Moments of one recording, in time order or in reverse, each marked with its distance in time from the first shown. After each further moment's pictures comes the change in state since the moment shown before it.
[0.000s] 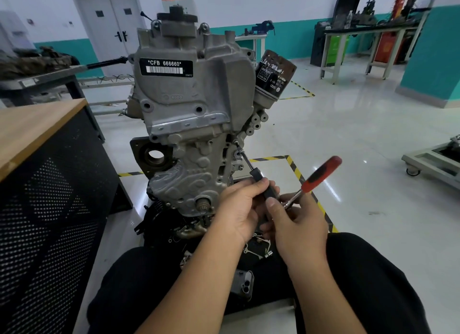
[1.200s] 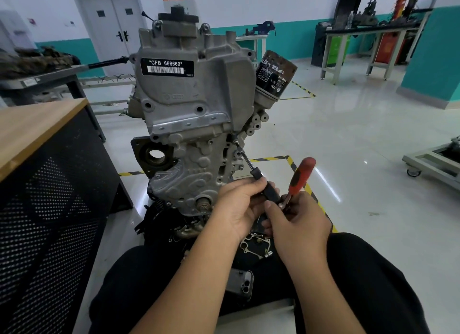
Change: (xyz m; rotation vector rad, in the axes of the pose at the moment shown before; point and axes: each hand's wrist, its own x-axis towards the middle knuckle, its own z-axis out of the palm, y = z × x) left_hand 0.001 0.005 -0.002 0.016 0.024 0.035; right_hand 0.006 0.008 -0.001 -0.217 0.066 -0.124
